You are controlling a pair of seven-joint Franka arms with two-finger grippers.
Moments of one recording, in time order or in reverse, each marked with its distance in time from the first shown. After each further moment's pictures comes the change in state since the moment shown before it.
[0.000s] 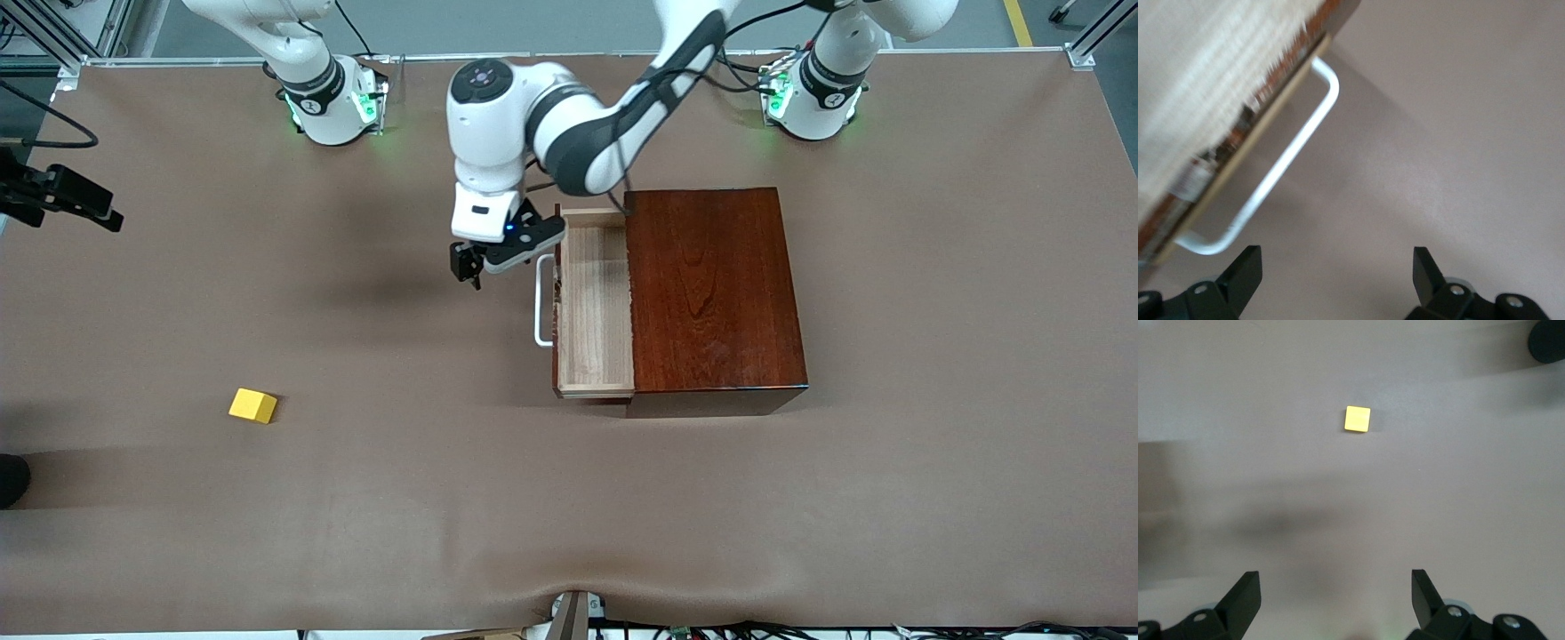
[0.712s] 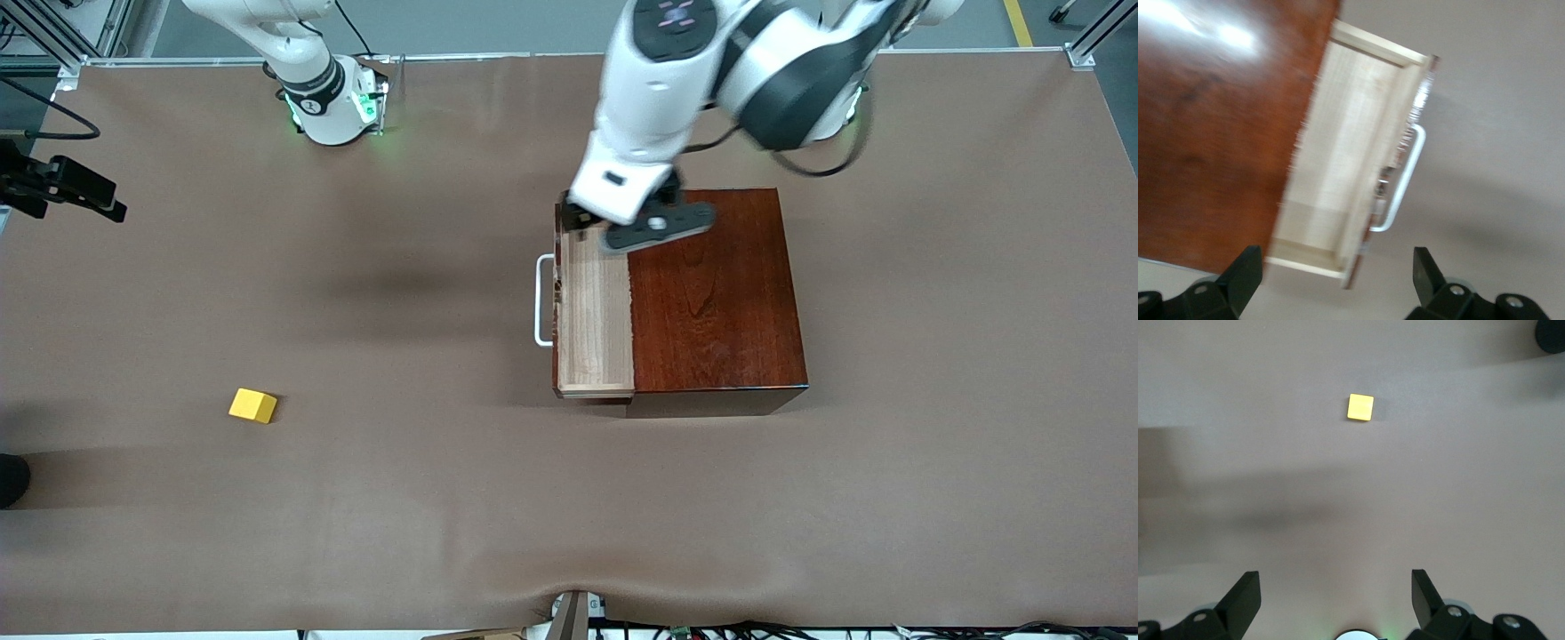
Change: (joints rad) left arm 0.549 -0.352 -0.450 -0.134 -0.072 -0.352 0.504; right arm 0.012 -0.001 0.007 0.010 0.000 -0.042 -0.005
